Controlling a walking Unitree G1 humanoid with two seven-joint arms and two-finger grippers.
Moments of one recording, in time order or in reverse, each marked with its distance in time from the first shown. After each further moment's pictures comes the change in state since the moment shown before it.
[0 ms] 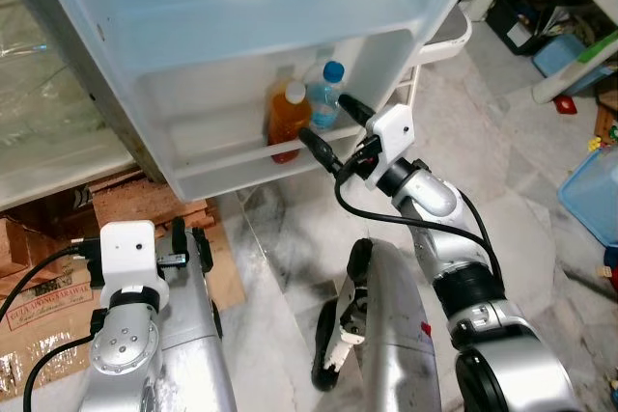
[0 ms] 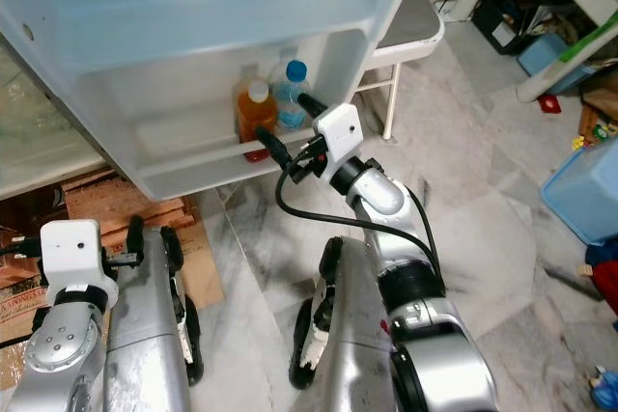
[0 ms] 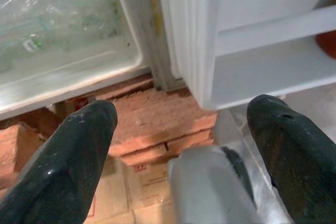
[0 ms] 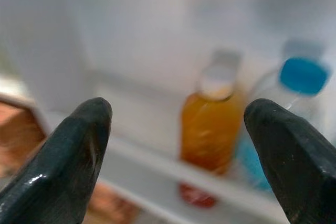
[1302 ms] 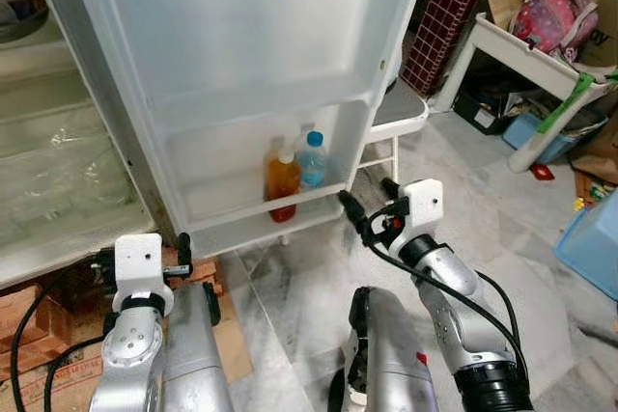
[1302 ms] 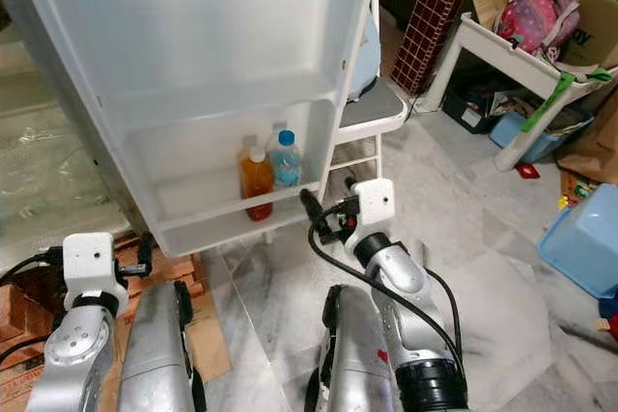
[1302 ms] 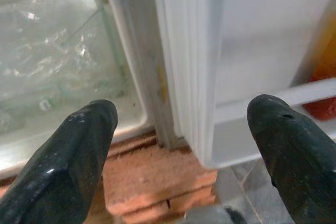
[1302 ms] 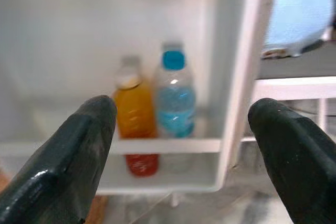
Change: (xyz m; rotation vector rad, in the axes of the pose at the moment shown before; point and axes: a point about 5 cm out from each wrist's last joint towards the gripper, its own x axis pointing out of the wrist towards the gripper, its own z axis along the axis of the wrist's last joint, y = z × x) left arm 0.024 -0.002 -0.041 -0.001 0.053 -0.065; right arm -0.064 0.020 -0.046 0.128 0.149 -0.542
